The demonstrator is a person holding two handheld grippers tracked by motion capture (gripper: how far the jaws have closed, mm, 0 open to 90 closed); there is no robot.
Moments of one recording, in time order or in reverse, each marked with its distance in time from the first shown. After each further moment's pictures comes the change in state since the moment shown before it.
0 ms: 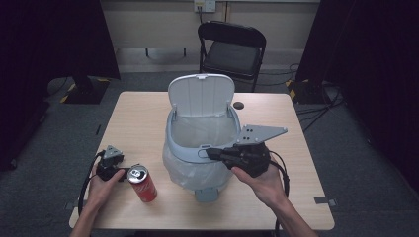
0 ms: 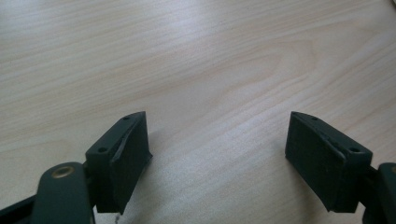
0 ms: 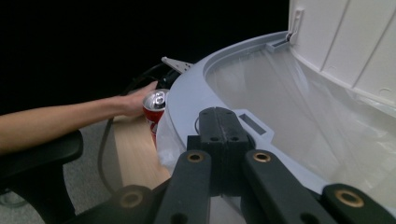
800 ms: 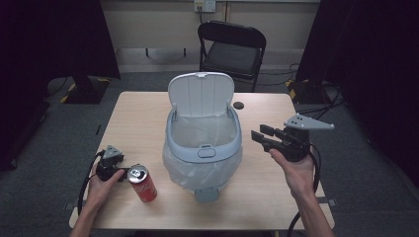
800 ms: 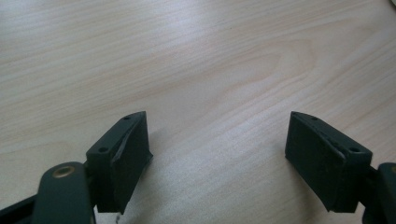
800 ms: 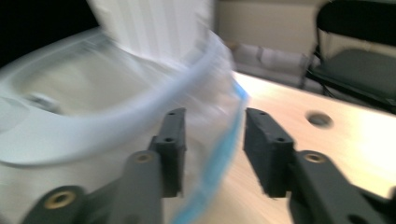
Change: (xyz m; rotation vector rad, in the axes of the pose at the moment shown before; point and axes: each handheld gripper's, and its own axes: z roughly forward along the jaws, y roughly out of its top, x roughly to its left) left arm 0.001 0.000 0.000 0.000 -0.012 0.008; right arm -0.074 -0.043 -0.060 -0.044 -0.425 0.216
